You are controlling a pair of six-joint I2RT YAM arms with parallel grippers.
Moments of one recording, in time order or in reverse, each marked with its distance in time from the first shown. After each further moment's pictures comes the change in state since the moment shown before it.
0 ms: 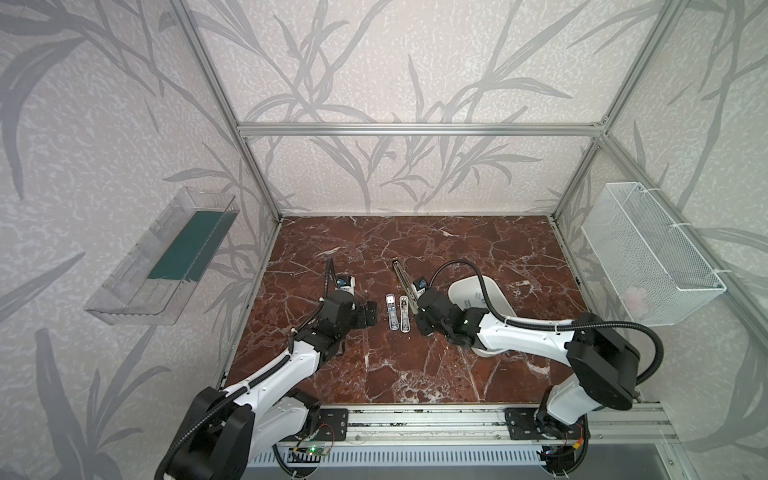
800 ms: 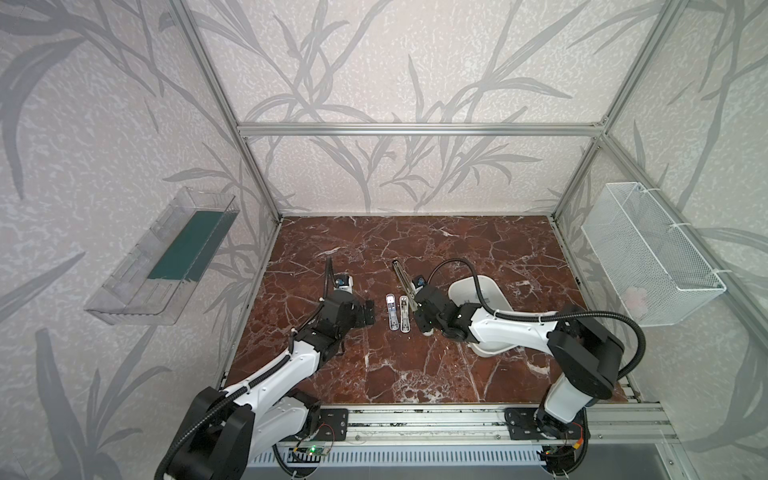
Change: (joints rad) left arm 0.000 0.000 0.000 0.000 -0.050 0.001; right arm -0.028 0.079 0.037 0.002 -0.018 -0.004
